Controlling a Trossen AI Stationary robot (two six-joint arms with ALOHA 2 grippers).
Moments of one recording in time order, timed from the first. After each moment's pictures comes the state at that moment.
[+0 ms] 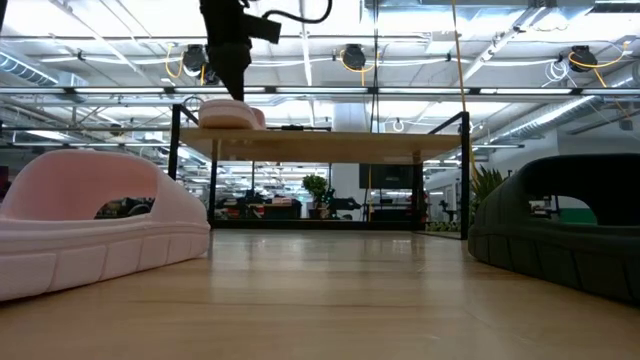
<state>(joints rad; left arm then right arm) 0.20 1.62 1.60 -1.24 -0.57 0.08 -0.16 0.62 0.89 -0.21 -0.39 0.61</state>
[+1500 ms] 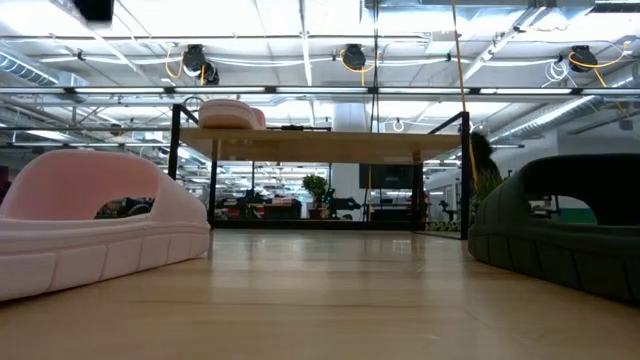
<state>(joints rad) -0.67 2.01 1.83 -1.21 -0.19 -1.05 -0.16 0.62 0.89 -0.31 -0.53 0.46</state>
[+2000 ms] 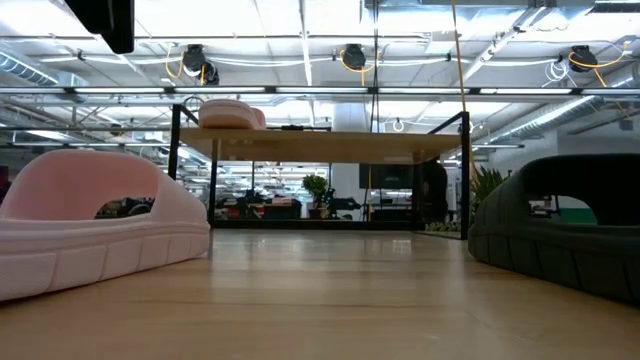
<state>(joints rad) -0.66 2.01 1.83 -1.36 -0.31 -0.93 -0.16 0.62 0.89 -0.32 -0.53 0.45</state>
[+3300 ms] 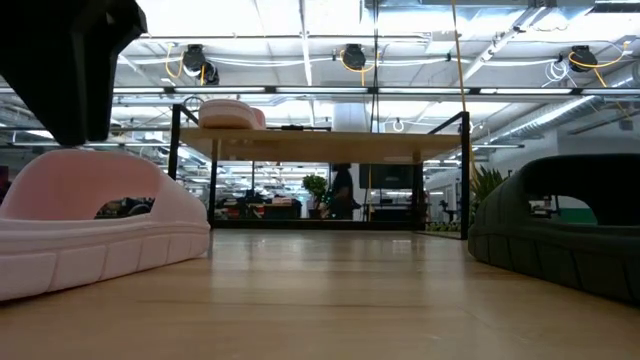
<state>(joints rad) -0.65 2.08 1.71 -1.34 -0.27 -0.97 -0.16 0.62 0.89 -0.36 -0.53 0.38</state>
